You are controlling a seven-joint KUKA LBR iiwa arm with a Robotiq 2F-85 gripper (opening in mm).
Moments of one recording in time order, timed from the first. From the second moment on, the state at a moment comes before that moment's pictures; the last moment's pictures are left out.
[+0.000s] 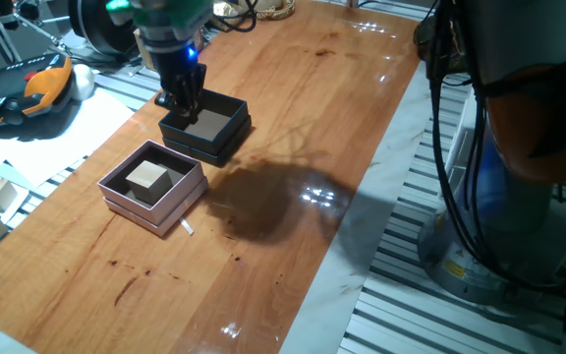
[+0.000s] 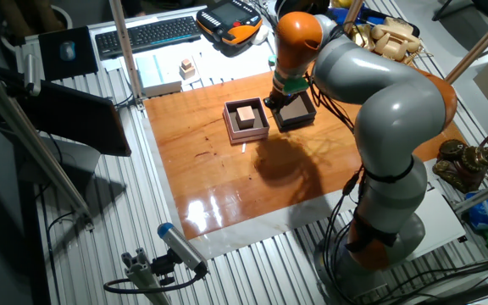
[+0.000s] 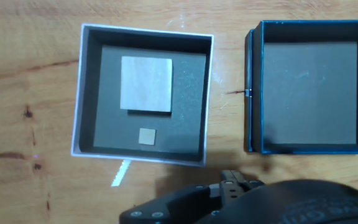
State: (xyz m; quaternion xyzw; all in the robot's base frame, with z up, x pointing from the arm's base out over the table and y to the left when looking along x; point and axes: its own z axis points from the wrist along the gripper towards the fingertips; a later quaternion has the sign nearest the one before) arm 0.554 0.072 0.190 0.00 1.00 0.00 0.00
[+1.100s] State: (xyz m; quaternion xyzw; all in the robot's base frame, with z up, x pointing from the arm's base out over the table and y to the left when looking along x) arm 0.556 0.074 0.183 0.00 1.00 0.02 0.00
